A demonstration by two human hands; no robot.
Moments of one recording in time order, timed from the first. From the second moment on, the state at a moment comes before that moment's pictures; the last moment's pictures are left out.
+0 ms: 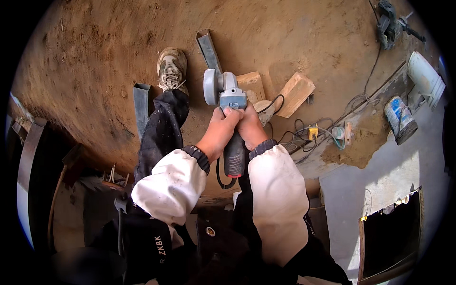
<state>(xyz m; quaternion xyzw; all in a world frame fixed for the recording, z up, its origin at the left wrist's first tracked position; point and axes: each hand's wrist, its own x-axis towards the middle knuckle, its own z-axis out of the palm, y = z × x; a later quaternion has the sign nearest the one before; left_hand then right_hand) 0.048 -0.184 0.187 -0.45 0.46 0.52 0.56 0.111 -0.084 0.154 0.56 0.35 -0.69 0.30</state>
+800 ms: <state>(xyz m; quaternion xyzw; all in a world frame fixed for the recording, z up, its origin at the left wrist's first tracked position) 0.136 -0.178 0.254 0.23 0.58 0.33 0.71 0.100 0.117 0.025 0.47 0.84 -0.29 -0.01</state>
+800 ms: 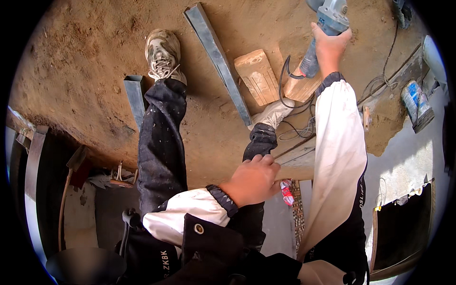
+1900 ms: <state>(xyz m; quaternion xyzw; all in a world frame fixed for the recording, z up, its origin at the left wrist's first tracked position) 0.165 -0.178 0.225 0.33 0.40 0.16 0.84 0.275 -0.058 0.036 0.35 0.80 -0.43 0.24</state>
